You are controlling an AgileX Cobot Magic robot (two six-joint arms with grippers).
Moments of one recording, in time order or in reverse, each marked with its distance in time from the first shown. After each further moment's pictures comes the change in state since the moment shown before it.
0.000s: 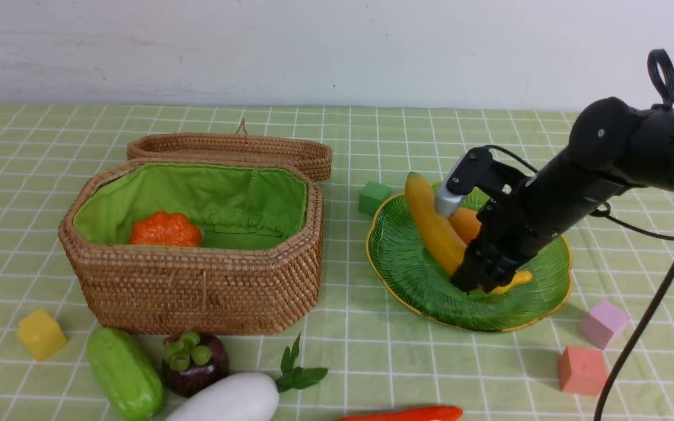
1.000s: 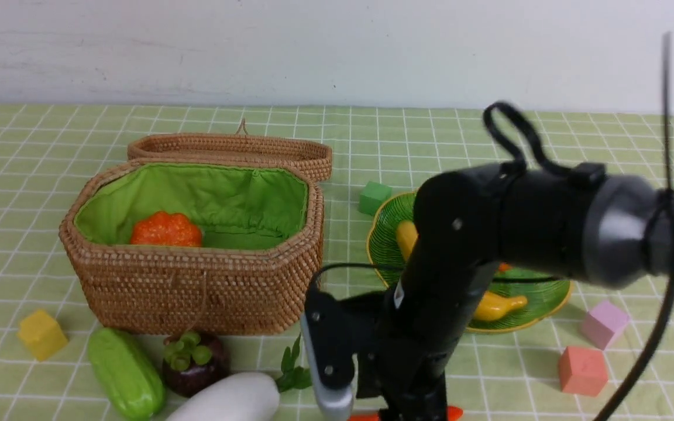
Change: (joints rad) right arm 0.487 -0.088 0.102 -0.154 0.189 -0.175; left arm 0.000 0.000 0.000 0.000 0.000 0.000
